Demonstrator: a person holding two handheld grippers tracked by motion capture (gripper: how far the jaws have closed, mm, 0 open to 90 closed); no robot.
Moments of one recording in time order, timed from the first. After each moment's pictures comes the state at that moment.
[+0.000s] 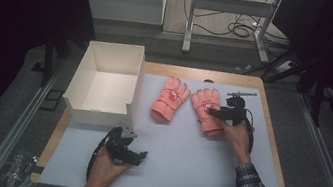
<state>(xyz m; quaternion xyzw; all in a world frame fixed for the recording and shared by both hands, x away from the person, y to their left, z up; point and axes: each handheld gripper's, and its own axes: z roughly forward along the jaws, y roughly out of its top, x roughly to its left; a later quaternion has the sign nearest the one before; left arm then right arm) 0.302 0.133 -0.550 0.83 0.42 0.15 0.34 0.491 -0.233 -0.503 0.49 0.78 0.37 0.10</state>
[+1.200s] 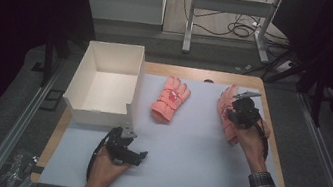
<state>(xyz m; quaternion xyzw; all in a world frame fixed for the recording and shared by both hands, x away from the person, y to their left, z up) 0.302 0.134 -0.550 0.83 0.42 0.15 0.34 0.446 -0.237 -0.450 0.46 0.81 0.26 0.27</state>
